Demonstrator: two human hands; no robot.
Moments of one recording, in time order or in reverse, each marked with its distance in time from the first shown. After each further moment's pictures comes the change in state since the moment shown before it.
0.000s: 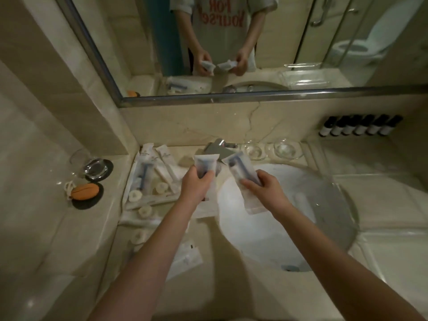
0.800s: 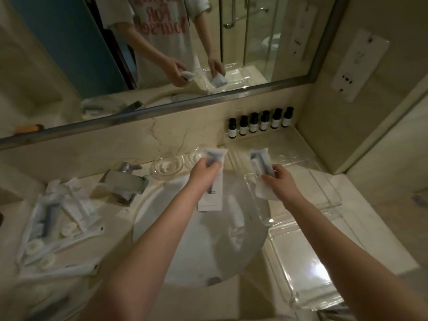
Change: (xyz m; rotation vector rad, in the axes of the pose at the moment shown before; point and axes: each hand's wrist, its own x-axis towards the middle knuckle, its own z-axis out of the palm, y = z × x) left_hand -0.015 0.110 0.261 0.071 -0.309 0.095; right_hand 0.021 0.118 -0.267 0.096 0.369 0.179
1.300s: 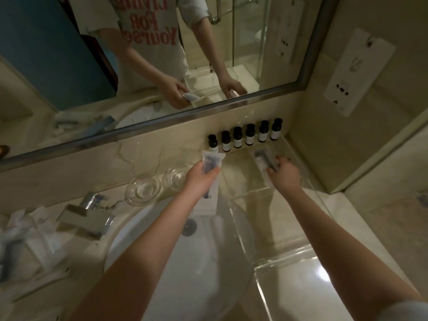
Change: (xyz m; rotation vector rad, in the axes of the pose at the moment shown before) left_hand 0.085 0.033 0.058 0.152 -0.001 -0.002; right_hand 0.137 0.010 -0.045 -0.608 0.150 -0.064
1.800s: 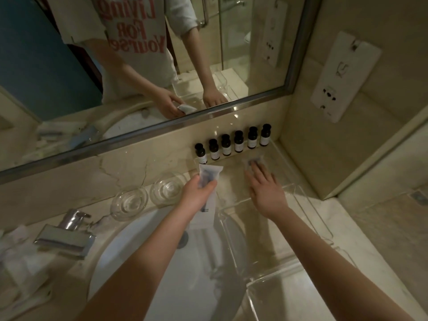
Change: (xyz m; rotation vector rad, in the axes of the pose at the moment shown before) left_hand 0.011 -0.005 0.025 -0.005 -0.037 -0.009; right_hand -0.010 0.021 0.027 -0.407 -0.120 -0.441
